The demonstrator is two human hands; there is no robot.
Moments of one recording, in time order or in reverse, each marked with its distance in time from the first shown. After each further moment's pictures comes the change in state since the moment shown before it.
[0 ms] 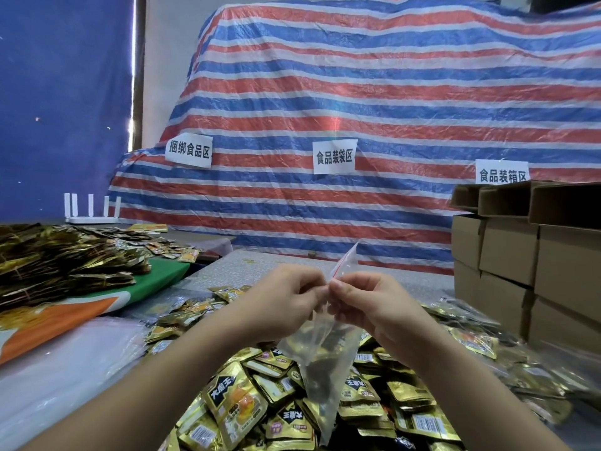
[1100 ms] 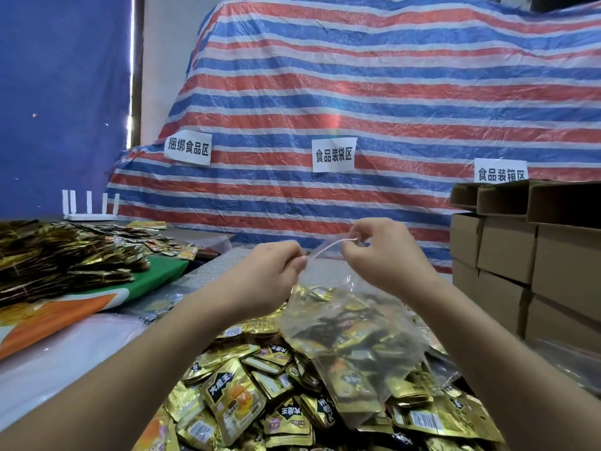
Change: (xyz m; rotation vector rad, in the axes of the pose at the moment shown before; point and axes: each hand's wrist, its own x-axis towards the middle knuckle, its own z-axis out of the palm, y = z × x) left_hand 0.006 -0.004 -0.023 0.268 0.122 -0.064; right_hand 0.019 -0.056 0.003 -1.142 0.420 -0.281
